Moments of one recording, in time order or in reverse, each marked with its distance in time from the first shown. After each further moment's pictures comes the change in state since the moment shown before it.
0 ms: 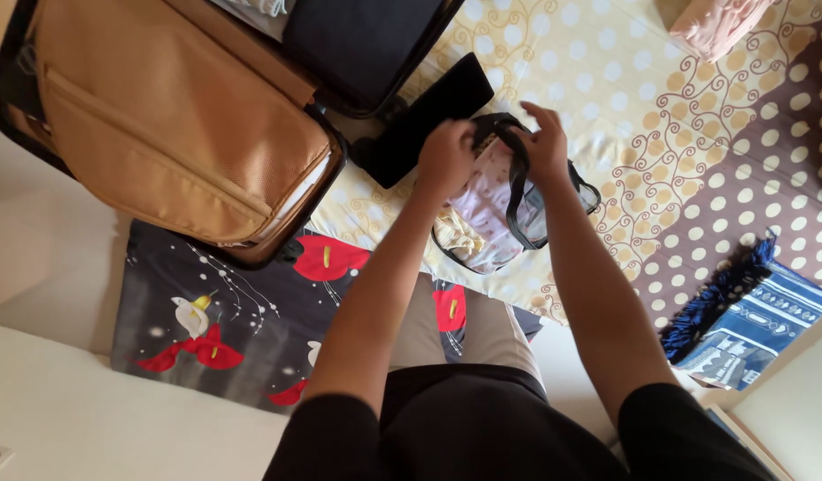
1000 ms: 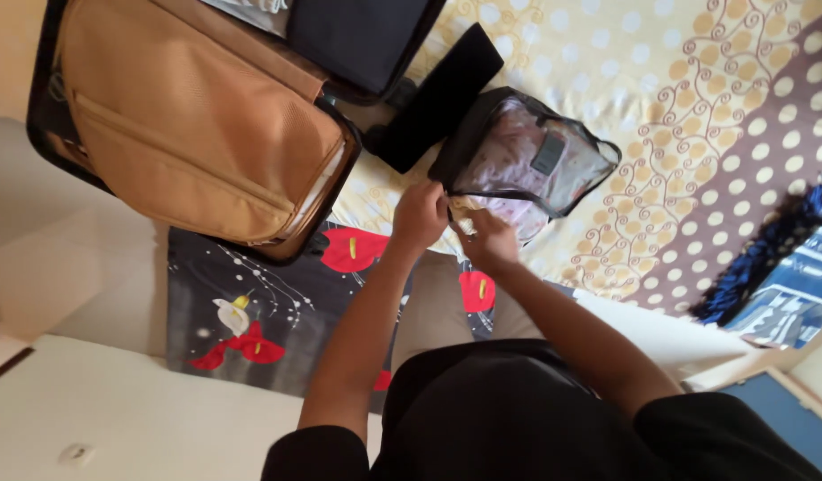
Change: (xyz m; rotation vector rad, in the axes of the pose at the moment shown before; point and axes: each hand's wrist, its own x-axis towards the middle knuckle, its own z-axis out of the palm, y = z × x) left_hand -0.118 -0.039 -0.074 0.127 -0.134 0.157; right_hand -0.206 -0.024 0.095 -0.381 -0.038 -0.280
